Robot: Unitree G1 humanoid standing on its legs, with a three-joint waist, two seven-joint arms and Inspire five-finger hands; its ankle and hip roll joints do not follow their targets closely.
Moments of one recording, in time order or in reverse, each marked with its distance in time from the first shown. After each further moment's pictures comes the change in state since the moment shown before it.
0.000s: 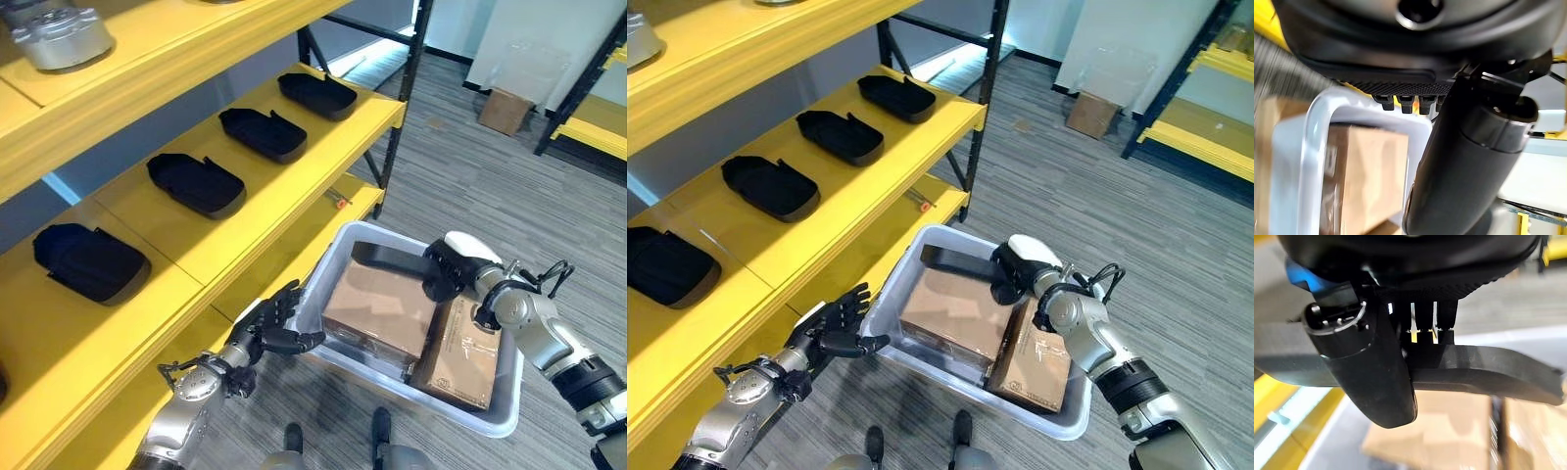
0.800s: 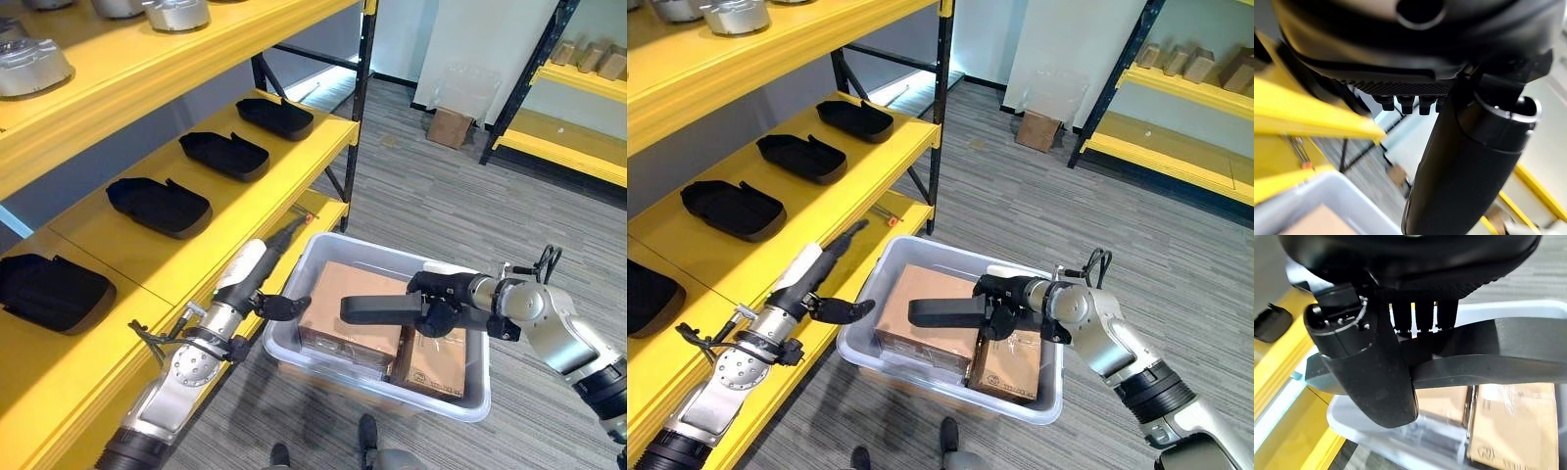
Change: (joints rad) left arm -0.106 0.129 -0.074 -0.070 0.541 -0.320 0.119; right arm -0.076 -0.100 0.021 -0.229 0.037 0.059 0.354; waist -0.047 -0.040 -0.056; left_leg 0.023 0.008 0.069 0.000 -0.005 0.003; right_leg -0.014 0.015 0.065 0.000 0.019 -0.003
